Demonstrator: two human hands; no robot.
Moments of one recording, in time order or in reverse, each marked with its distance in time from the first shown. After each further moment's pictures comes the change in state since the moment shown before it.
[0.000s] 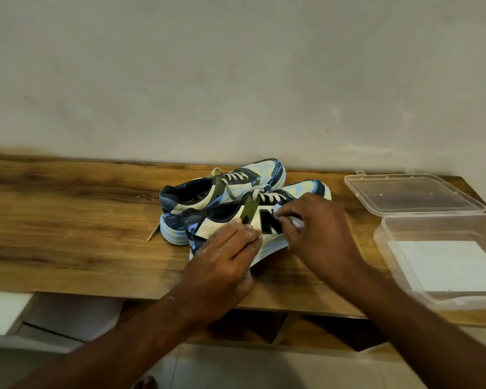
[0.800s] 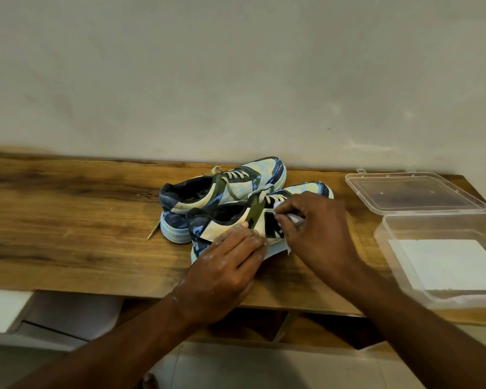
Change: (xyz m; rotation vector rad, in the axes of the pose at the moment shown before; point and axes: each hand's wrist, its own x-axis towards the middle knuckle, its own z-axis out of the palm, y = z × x) left_hand -0.001 0.000 0.006 0.079 0.003 0.139; right_hand 0.002 0.000 0.004 0.126 0.045 0.057
